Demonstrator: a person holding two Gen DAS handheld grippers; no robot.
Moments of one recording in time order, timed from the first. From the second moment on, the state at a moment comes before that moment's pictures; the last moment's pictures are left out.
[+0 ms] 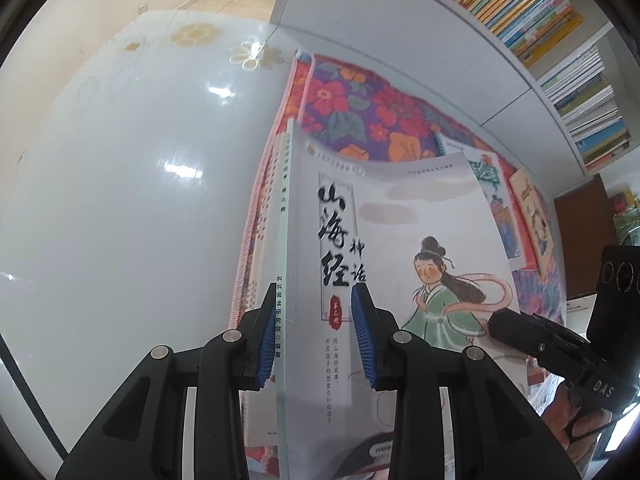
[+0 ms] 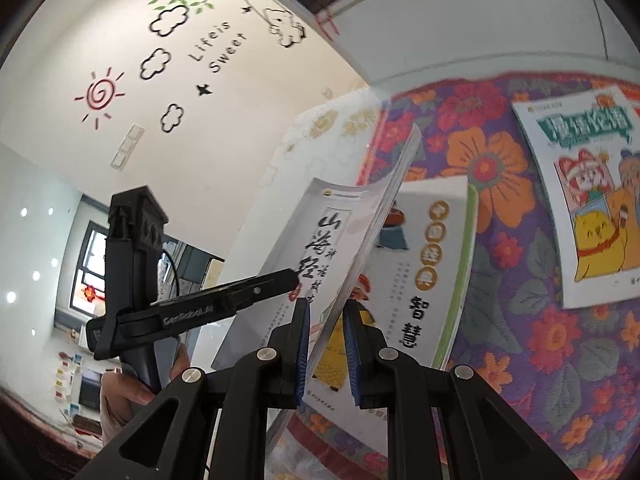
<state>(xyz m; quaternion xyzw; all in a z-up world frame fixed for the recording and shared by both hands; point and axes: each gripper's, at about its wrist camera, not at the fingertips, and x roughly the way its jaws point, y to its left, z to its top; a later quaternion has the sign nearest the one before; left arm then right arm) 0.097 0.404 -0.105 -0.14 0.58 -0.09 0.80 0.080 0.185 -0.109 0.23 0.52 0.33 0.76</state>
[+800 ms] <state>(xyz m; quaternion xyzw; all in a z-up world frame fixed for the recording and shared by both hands) 0.105 0.403 -0.114 -0.11 0.59 -0.06 0.79 0.077 0.172 -0.160 0.24 0.57 0.28 0.74</state>
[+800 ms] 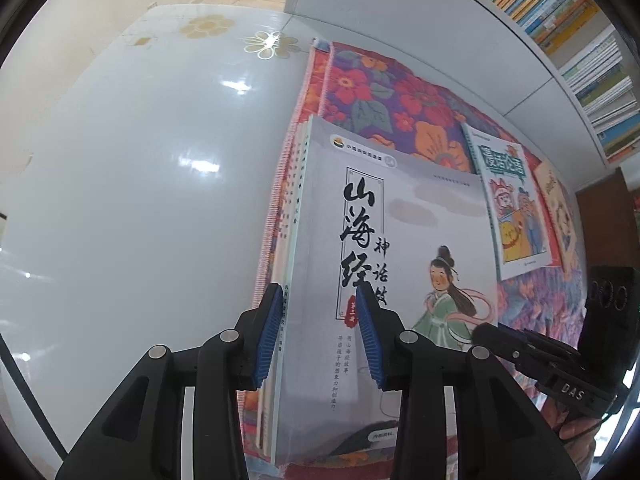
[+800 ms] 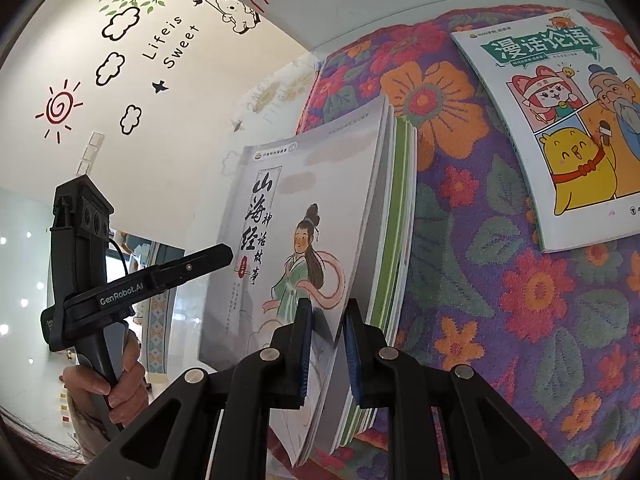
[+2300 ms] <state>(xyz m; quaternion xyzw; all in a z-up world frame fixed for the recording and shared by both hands) 0.187 -0.048 -0.164 -0.22 0.57 -0.18 0.77 0.217 -0.301 -0.143 0.12 0.49 0.09 0.86</state>
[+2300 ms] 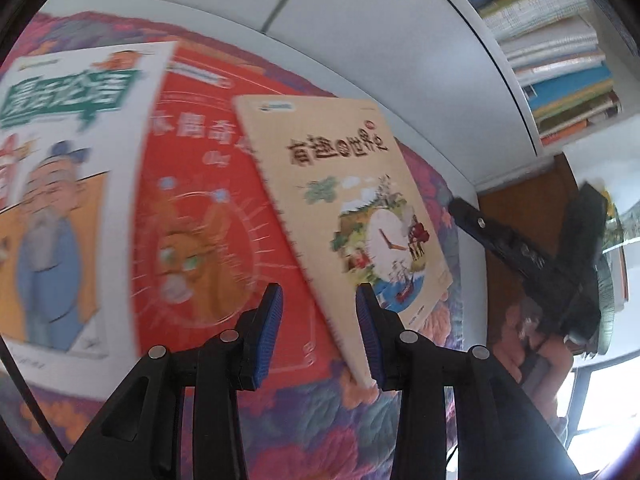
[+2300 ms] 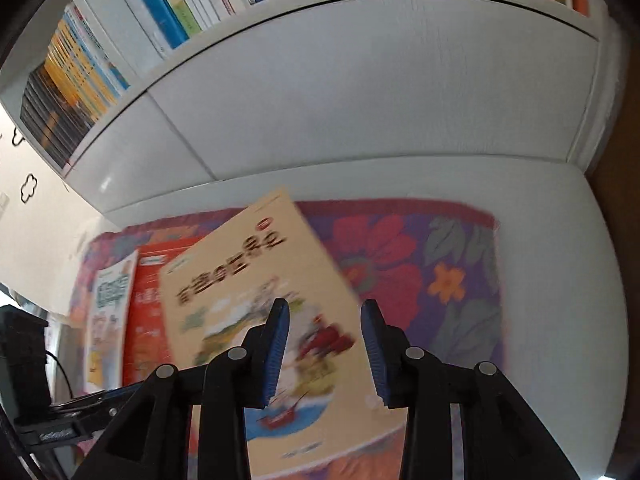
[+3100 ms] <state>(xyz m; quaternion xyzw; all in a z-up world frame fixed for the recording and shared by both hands) 0.166 -0.050 -0.159 -0.12 0.58 -0.20 0.78 0.157 -0.282 -0.180 0.16 0.55 0.14 0.81</state>
